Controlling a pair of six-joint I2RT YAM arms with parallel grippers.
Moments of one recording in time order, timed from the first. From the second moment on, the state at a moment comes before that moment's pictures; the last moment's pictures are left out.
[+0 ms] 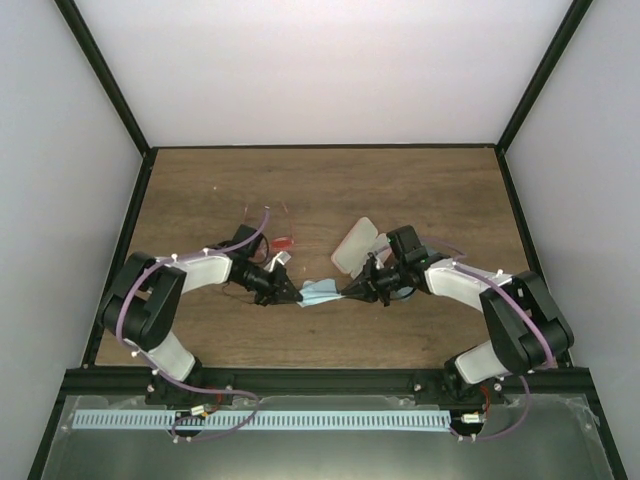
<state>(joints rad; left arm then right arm) -0.43 1.64 0.75 -0.36 0.97 -0.61 0.45 1.46 0.65 -0.18 -0.94 1.09</state>
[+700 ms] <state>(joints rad) -0.38 1.60 1.14 -0.50 0.93 -0.60 0.45 1.66 1.11 -0.42 -0.94 0.87</state>
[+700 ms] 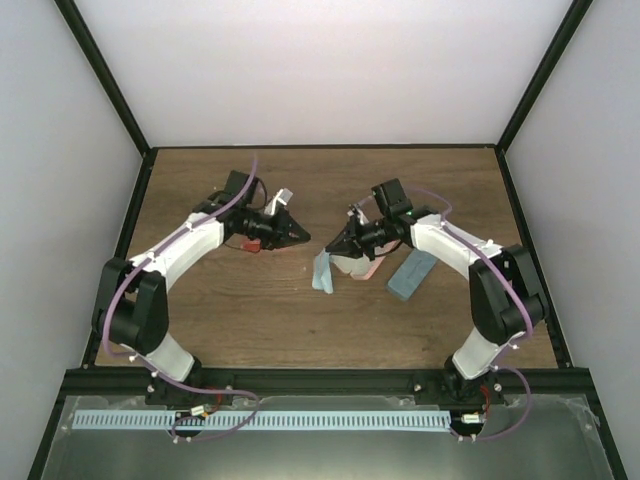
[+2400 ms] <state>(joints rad) -0.50 1.82 1.09 -0.49 0.67 -0.52 0.45 1.60 0.79 -0.64 -0.81 0.48</state>
